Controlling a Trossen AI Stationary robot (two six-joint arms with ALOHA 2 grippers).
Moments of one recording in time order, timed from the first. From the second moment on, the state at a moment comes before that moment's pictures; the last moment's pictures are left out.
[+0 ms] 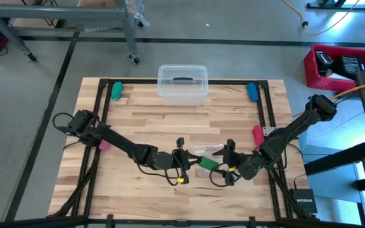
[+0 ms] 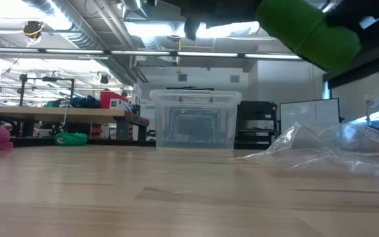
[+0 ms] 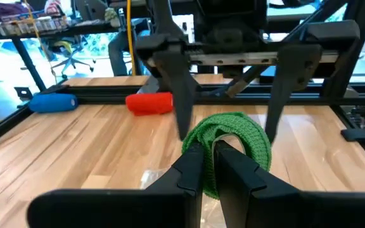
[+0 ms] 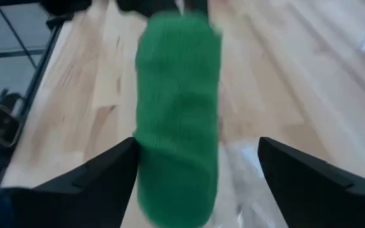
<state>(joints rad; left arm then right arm) -0.38 1.86 1.14 0.52 -0.54 -0.05 0.67 1.27 0.72 -0.16 0.59 0.56</state>
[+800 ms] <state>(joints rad) -0.38 1.77 1.15 0.32 -0.52 -0.15 0.58 1.38 0.72 -0.02 0.46 0.36</state>
